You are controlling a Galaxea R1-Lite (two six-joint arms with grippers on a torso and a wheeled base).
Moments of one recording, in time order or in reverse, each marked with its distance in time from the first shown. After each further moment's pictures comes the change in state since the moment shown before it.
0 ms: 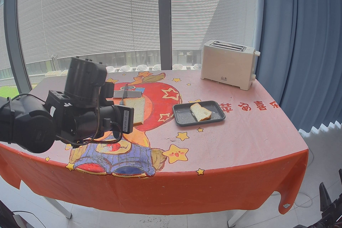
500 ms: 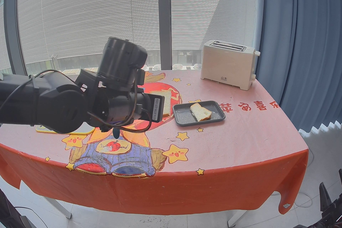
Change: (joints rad) left arm -0.097 0.141 -0.296 0.182 0.002 -0.044; right arm 0.000 0.000 0.000 0.000 0.000 0.000
